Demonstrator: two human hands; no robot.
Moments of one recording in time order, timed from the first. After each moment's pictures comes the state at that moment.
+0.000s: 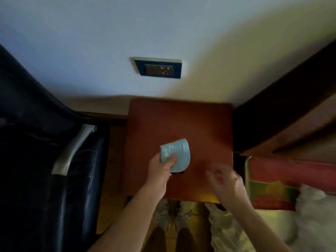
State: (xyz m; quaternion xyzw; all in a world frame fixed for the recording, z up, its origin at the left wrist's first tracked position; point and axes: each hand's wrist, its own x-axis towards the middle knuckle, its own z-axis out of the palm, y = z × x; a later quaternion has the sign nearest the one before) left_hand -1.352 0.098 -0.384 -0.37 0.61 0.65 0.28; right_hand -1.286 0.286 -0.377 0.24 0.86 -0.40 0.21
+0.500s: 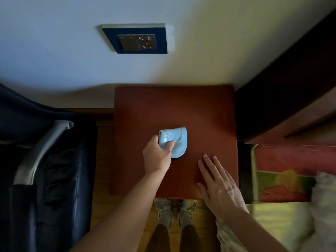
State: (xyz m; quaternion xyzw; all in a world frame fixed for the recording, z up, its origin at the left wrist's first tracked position) left_hand -1.374 0.109 -0.455 -0.23 0.87 0.40 0.19; right_hand -1.237 0.285 -0.468 0.00 0.96 -0.17 0.21
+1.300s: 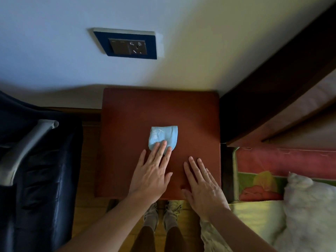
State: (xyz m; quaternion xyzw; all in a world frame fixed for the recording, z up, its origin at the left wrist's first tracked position) left_hand -1.319 0.097 -0.454 0.24 0.94 0.01 0.25; right_hand -1.237 0.287 -0.469 -0.06 0.95 -0.10 0.31
